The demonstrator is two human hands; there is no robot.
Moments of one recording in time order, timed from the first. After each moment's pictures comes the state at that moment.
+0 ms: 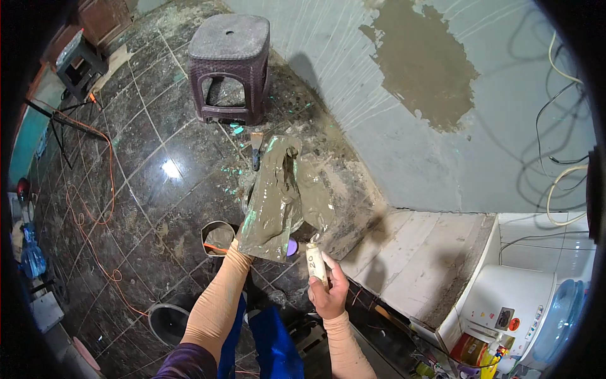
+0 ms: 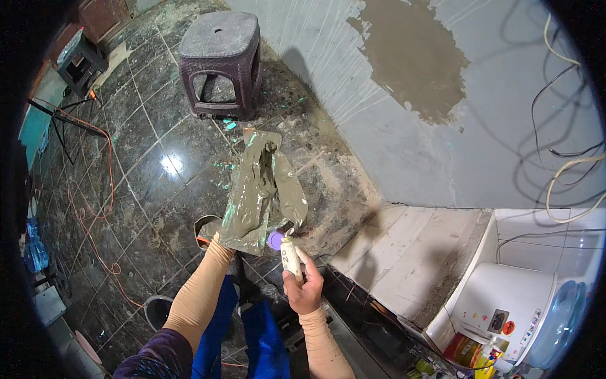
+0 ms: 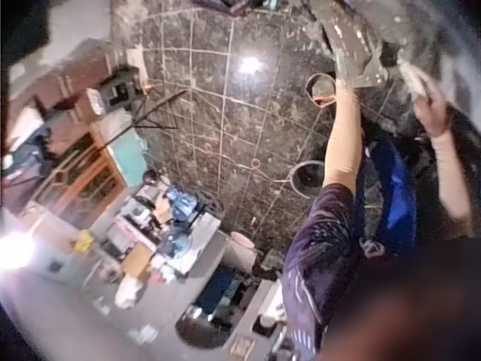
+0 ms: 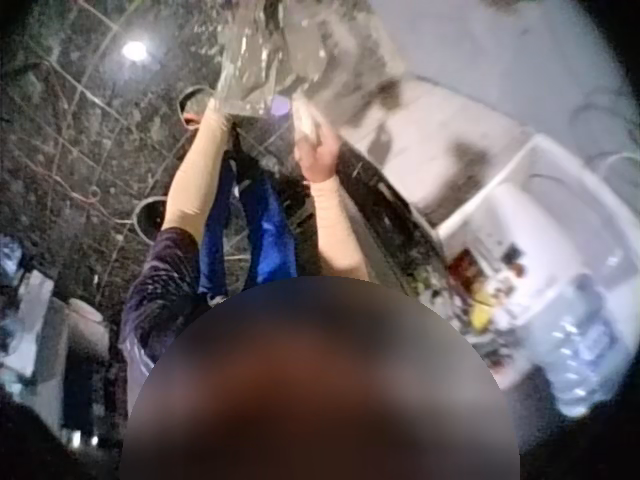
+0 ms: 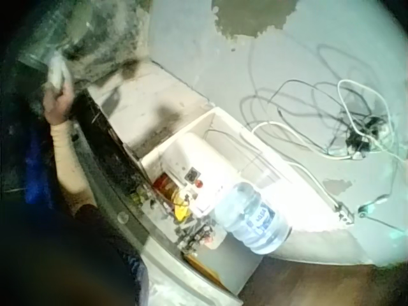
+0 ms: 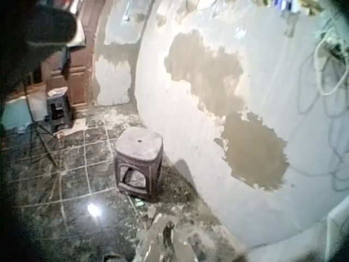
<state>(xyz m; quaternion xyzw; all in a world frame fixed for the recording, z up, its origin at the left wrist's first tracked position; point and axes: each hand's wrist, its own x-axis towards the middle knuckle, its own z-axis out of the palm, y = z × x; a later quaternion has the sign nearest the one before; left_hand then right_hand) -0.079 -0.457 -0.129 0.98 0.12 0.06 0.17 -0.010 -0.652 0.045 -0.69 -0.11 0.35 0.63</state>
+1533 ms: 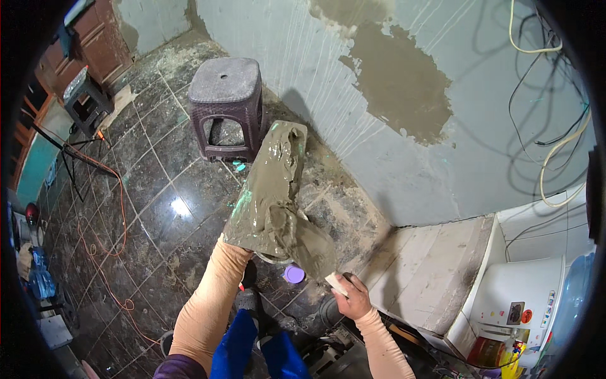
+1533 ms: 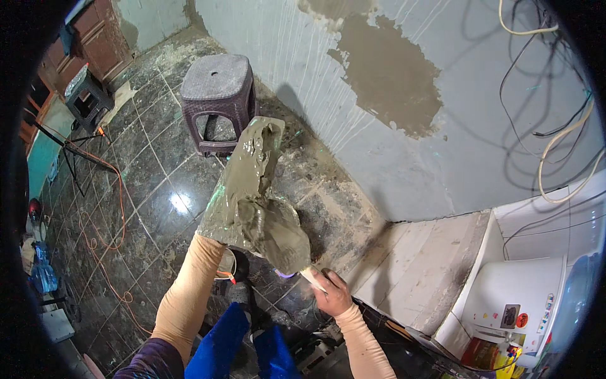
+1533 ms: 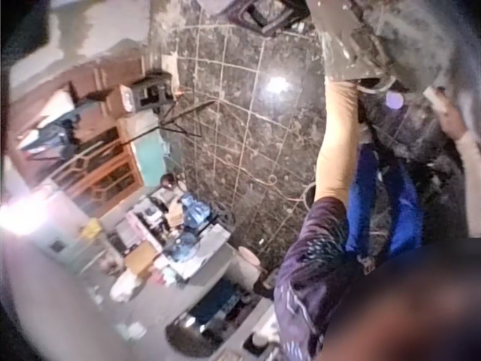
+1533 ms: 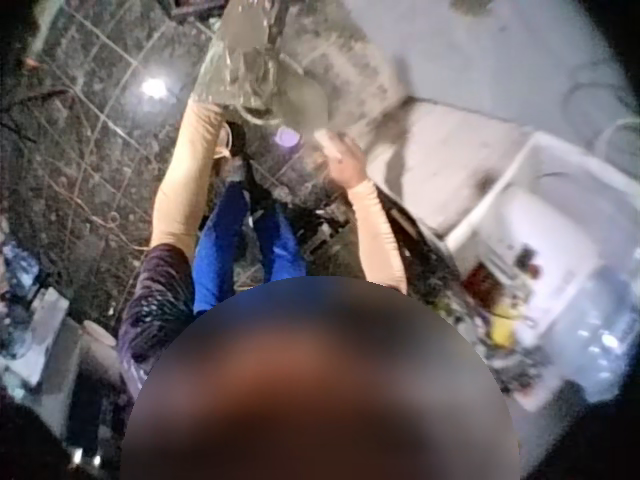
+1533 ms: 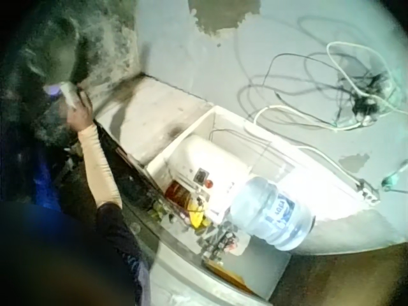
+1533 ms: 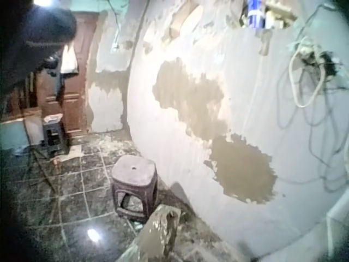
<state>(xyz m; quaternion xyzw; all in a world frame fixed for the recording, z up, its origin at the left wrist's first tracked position) -0.036 -0.385 -0.001 0.89 0.13 0.21 0.38 0.061 -0.708 0.019 -0.76 -0.53 0.08 0.37</state>
